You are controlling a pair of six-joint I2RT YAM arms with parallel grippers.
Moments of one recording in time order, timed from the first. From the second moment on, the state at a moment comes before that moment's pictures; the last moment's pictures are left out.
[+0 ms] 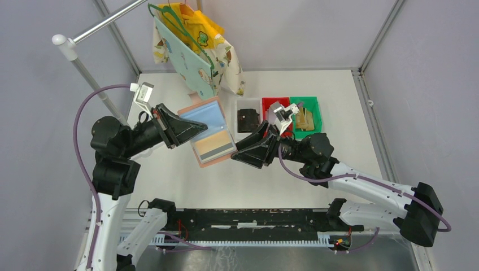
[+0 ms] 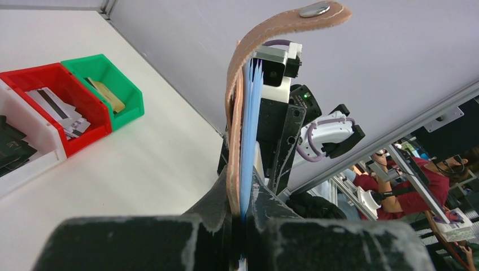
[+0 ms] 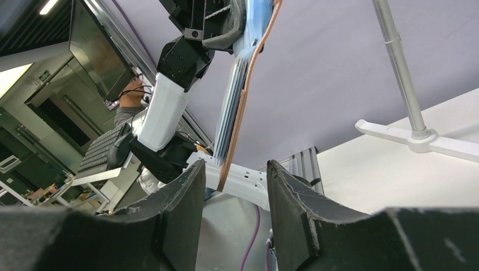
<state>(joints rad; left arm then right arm) -0.21 0.73 1.17 -0.30 0.87 -0.81 0.96 1.07 0.74 0.77 -0.49 0.83</state>
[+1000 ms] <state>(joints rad) -0.20 0.74 1.20 -0.30 0.87 -0.83 0.93 1.14 0.68 0.99 -0.45 0.96</state>
